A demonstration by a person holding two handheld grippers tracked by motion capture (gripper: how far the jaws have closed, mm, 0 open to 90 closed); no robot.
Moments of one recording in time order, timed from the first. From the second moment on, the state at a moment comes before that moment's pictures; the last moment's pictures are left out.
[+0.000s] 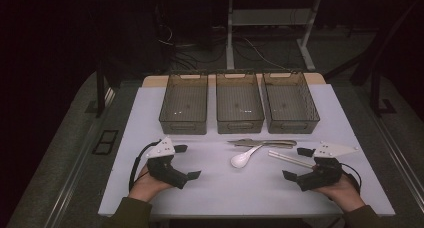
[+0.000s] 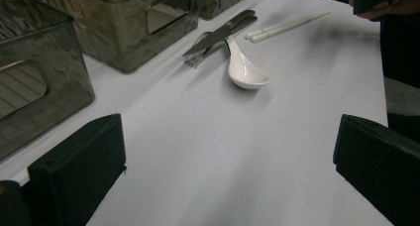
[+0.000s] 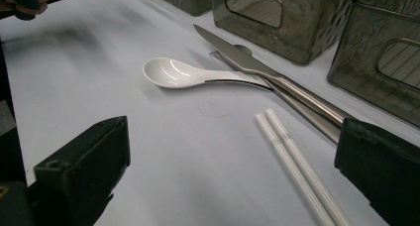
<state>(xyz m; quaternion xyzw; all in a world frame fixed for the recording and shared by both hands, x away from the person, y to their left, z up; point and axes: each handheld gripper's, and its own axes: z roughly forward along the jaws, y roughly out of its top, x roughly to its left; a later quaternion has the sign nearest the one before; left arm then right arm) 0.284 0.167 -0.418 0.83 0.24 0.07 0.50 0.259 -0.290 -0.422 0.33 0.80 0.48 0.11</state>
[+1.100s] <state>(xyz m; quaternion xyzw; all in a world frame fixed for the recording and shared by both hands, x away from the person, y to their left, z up) 0.278 0.177 -0.418 0.83 0.24 0.07 0.50 0.294 -0.319 -0.410 0.34 0.84 0.42 0.10</state>
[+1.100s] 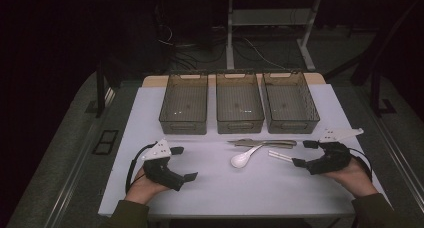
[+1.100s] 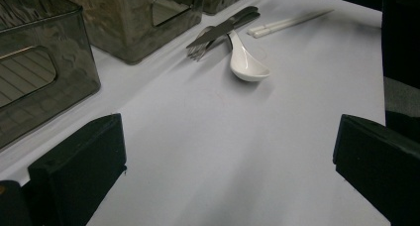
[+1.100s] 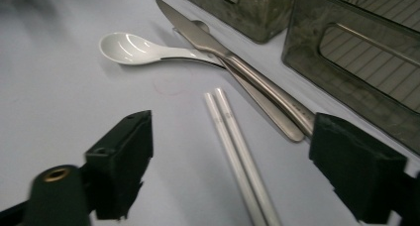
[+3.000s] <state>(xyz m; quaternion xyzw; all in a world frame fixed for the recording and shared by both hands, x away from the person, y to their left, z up) 0.281 0.170 -0.422 0.83 0.24 0.05 0.50 0.347 -0.282 -0.418 0.22 0.96 0.17 0.05</state>
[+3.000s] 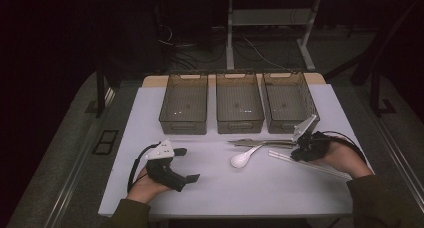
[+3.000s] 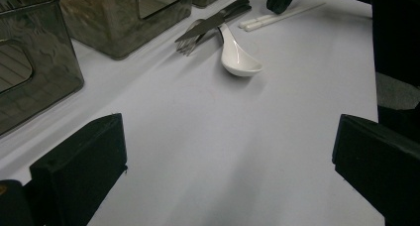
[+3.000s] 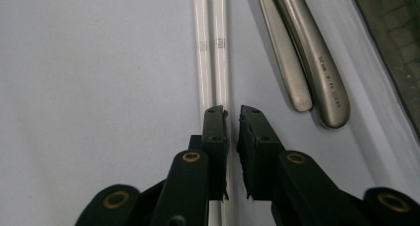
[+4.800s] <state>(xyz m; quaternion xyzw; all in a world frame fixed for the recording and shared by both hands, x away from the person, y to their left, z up) 0.281 0.168 -0.424 0.84 0.23 0.05 0.50 0.357 -0.267 -0.420 0.20 0.97 0.10 0.03</state>
